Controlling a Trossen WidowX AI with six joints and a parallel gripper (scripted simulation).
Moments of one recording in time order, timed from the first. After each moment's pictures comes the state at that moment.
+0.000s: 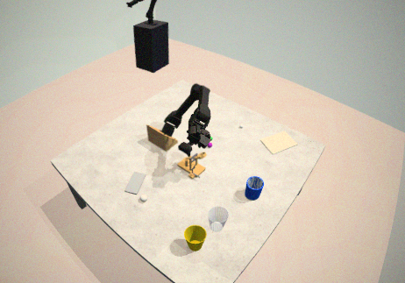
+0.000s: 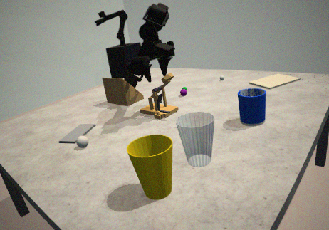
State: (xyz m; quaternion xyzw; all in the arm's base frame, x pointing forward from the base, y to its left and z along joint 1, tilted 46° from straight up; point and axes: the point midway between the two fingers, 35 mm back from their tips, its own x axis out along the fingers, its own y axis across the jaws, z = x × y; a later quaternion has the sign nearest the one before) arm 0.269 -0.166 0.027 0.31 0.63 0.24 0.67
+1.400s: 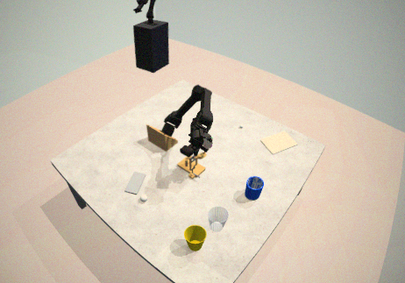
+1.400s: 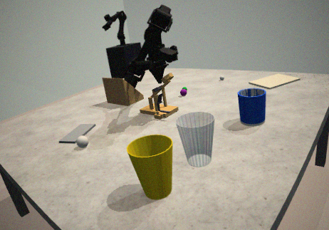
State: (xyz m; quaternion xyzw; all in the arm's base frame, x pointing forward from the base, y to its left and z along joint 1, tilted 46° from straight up) arm 0.281 -0.156 0.015 0.31 0.63 0.24 0.67
